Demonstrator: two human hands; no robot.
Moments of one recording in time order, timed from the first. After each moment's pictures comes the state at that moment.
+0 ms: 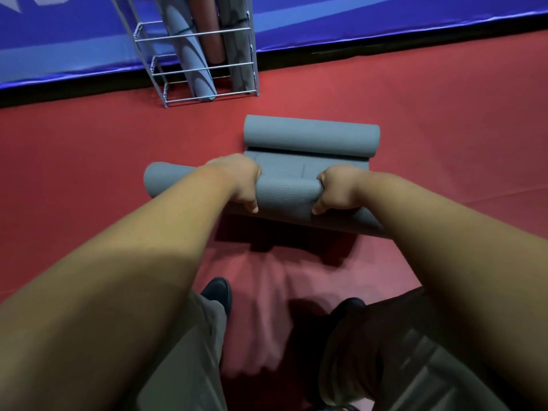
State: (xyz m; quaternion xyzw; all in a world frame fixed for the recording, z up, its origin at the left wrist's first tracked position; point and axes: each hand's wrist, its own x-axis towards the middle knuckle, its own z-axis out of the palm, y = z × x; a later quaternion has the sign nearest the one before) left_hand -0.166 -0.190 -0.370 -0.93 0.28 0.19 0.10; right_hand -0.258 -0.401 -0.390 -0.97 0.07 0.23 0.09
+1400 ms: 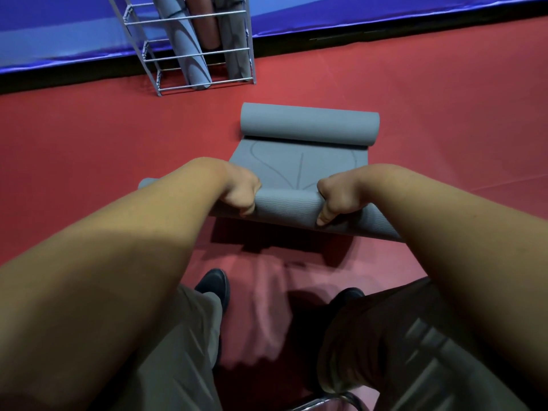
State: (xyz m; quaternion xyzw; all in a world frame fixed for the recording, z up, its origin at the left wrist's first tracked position) left_hand -0.175 -0.191 -0.398 -0.87 0.30 0.36 0.12; right_hand -0.271 -0.401 -0.401 -0.93 0.02 0.35 0.08
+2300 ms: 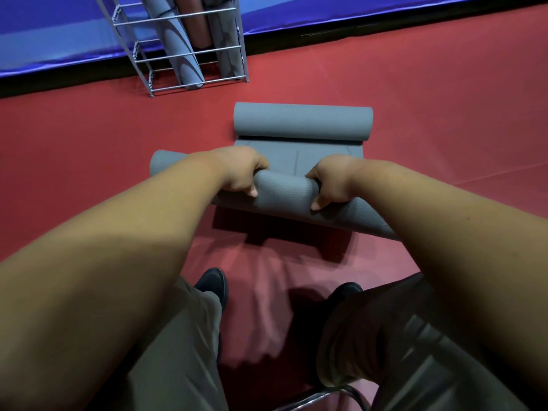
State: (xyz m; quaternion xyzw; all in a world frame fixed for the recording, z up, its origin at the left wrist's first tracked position) left_hand -0.165 -0.200 -0.387 -0.89 0.38 0.24 0.05; right_hand -0.272 -0.402 -0.390 -0.97 0.01 0.26 0.05
